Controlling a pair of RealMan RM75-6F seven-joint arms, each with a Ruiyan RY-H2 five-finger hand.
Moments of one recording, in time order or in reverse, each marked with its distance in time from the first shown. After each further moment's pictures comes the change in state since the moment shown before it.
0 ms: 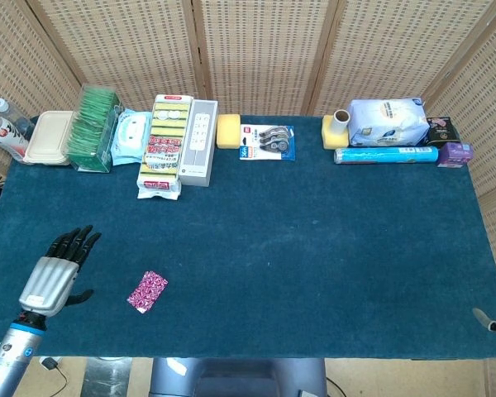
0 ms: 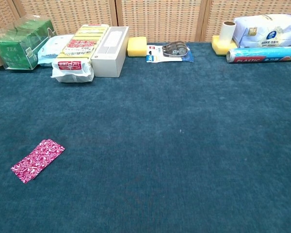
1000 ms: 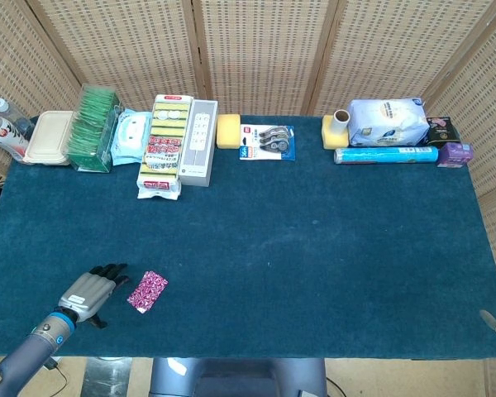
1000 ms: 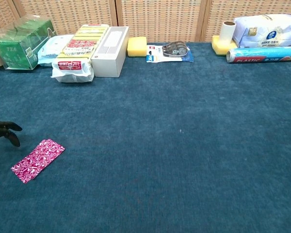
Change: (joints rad) left arm -0.308 0.076 0.073 -0.171 -0.424 -0.541 0.195; right arm -0.014 0.027 0.001 -0.016 0.027 0.002 0.032
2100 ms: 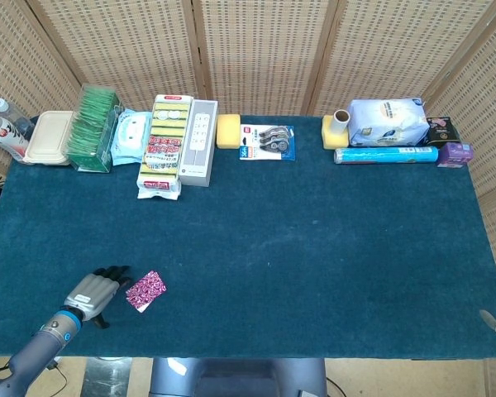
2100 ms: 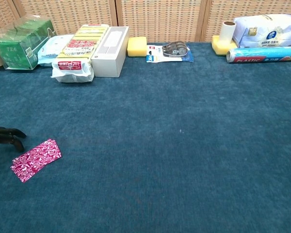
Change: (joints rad) left arm -0.035 -0.055 0.012 0.033 -0.101 -0.032 0.043; right arm 0.002 0.000 0.001 0.001 0.004 -0.004 -0.001
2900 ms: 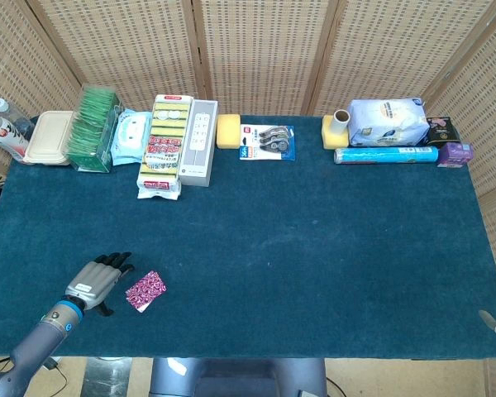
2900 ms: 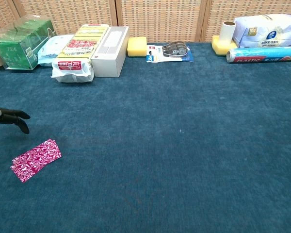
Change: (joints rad) left arm -0.031 0.025 -0.021 -0.023 -0.005 0.041 -0.015; right arm -0.001 -0.002 -0.001 -0.002 -0.004 0.003 -0.006
